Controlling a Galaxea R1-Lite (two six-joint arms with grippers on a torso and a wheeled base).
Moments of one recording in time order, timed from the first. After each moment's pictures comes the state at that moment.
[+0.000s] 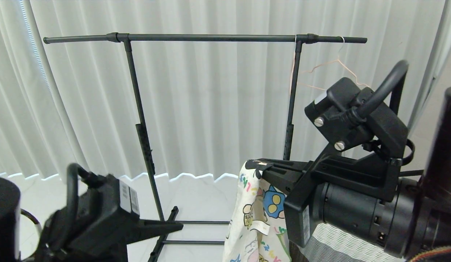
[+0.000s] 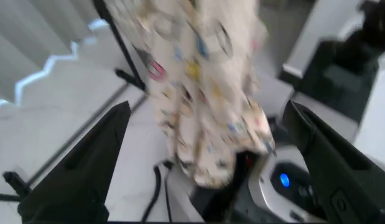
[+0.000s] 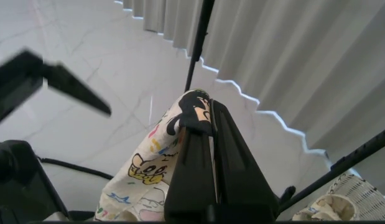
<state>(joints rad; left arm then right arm) -0.89 1.15 -0.59 -0.05 -0.16 0.03 1.21 1.49 -0.97 -0.33 -0.30 0.03</state>
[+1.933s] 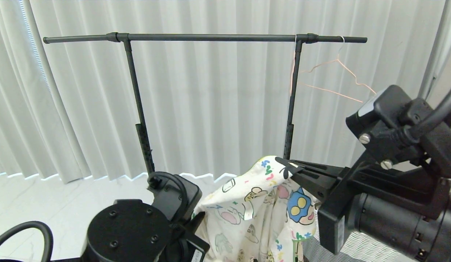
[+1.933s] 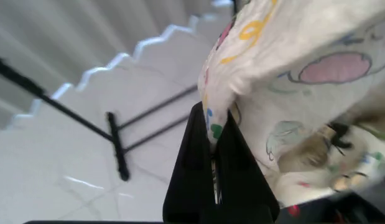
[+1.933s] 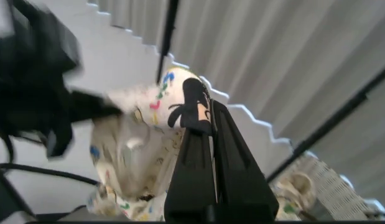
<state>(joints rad) -0.99 1.49 -0.54 -0.41 0.56 -0.06 1.23 1.39 -0.87 -0.33 -0.47 -0.02</state>
